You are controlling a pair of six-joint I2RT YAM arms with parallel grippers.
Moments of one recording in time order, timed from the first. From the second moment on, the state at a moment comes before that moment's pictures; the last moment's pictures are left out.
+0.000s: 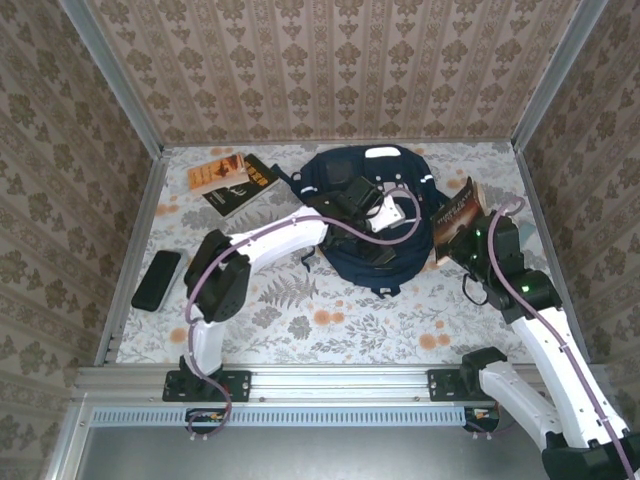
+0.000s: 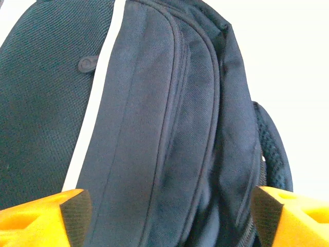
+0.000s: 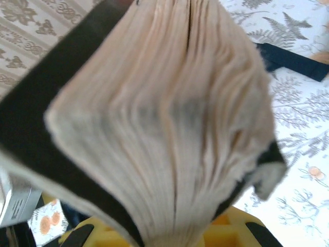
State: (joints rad) left arm -0.91 2.02 1.67 -0.59 0.20 0.25; right arm 0.20 0.76 0.86 -0.78 0.17 0.81
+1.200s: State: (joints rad) left arm -0.90 1.92 1.65 -0.45 -0.14 0.26; right arm 0.18 0.64 0.83 -0.85 0.01 0.81
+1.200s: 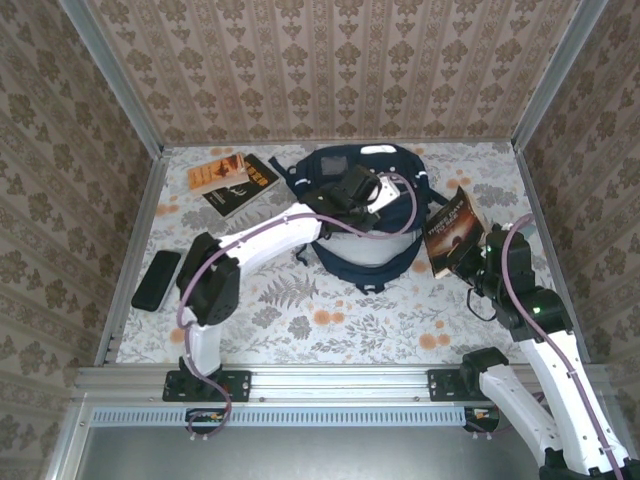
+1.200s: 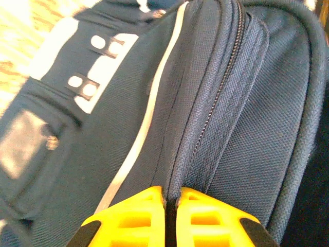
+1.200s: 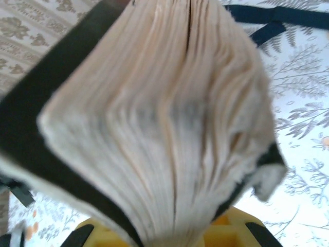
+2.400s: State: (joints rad) left arm -0.93 1.86 1.73 -0.45 -0.28 0.09; right arm 0.44 1.26 0.59 0.34 -0.02 1.29
